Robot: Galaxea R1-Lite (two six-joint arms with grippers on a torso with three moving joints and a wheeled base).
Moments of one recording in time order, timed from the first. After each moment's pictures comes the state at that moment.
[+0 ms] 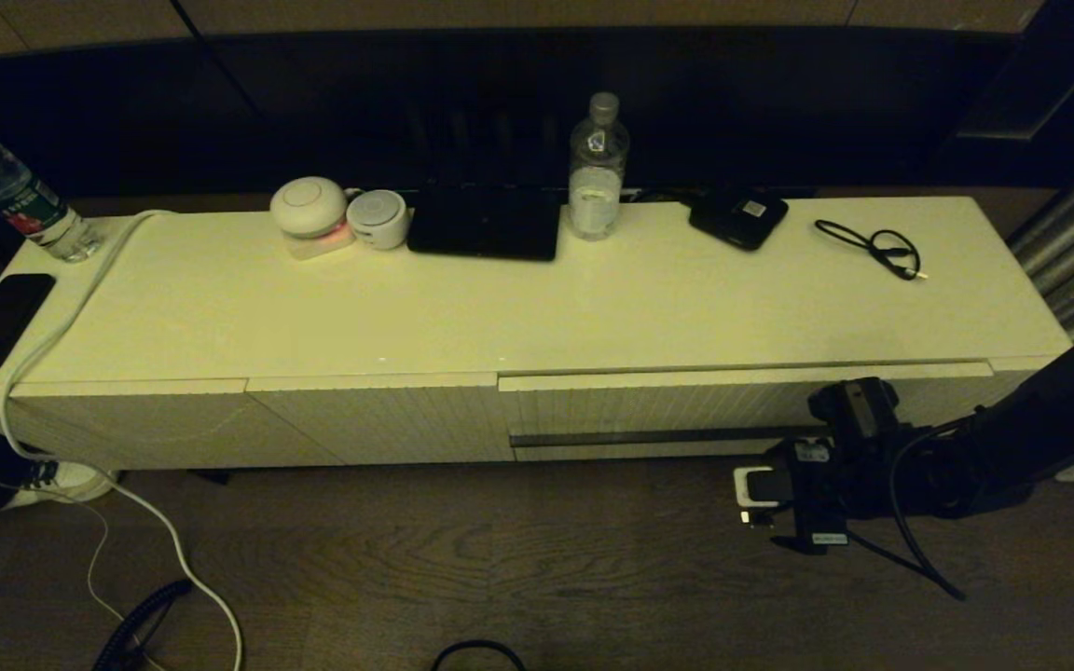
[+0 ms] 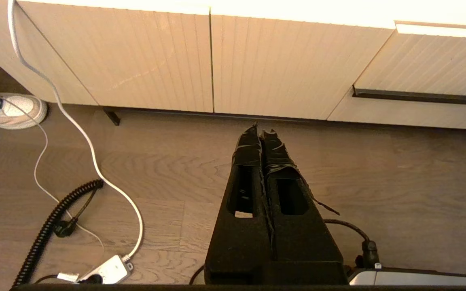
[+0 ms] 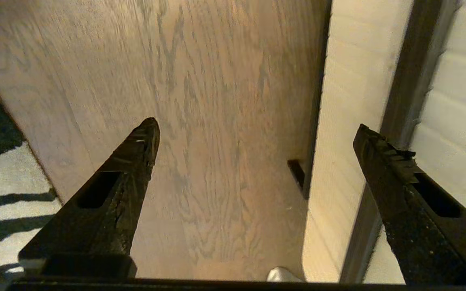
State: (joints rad) left arm 0.00 0.00 0.00 -0.04 0.02 -0.09; right arm 0.16 2.14 -0.98 -0.29 0.04 -1.36
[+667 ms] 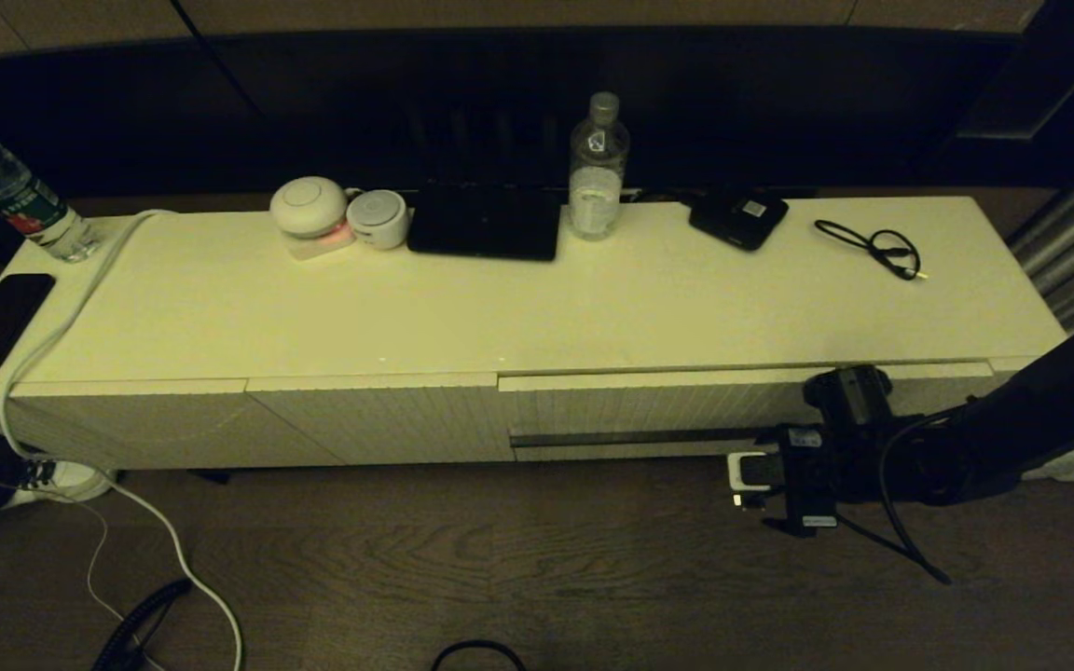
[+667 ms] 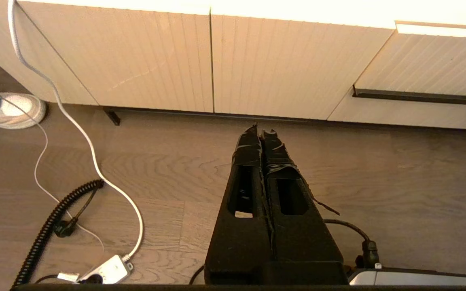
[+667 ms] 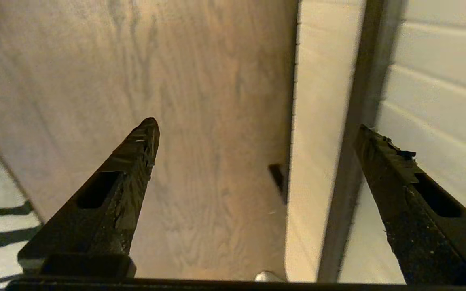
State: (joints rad) left arm 0.00 0.00 0.00 -0.04 0.02 -0.09; right arm 0.16 2.15 -1.04 -0.29 0.05 -1.36
